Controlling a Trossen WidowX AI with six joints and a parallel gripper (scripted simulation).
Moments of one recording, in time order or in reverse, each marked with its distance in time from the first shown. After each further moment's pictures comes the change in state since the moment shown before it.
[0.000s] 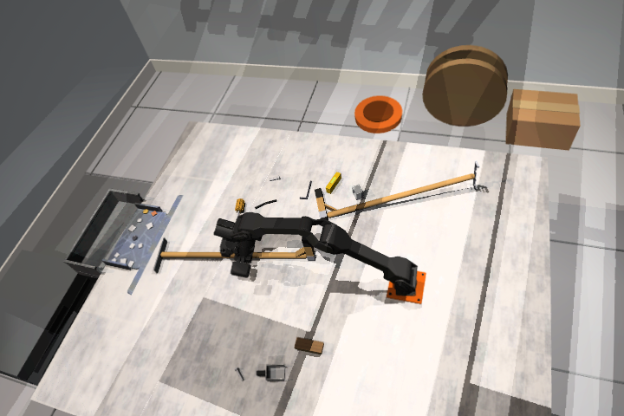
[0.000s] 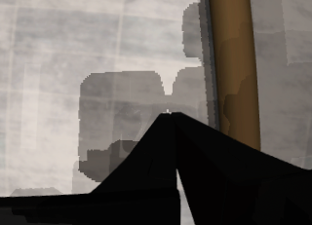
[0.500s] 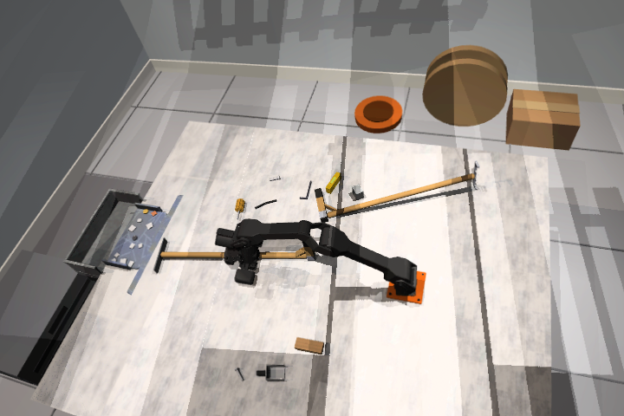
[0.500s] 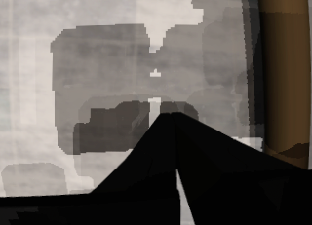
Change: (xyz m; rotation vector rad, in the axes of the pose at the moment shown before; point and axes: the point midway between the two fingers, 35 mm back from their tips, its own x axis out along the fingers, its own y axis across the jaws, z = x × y) arm 0.009 0.018 -0.027 0.032 0.122 -0.010
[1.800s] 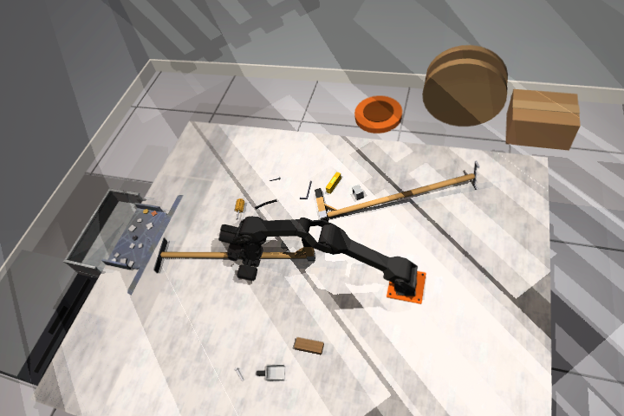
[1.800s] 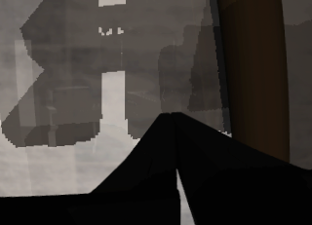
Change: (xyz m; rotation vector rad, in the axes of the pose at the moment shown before) arm 0.021 -0.027 -0.005 0.038 0.009 -0.013
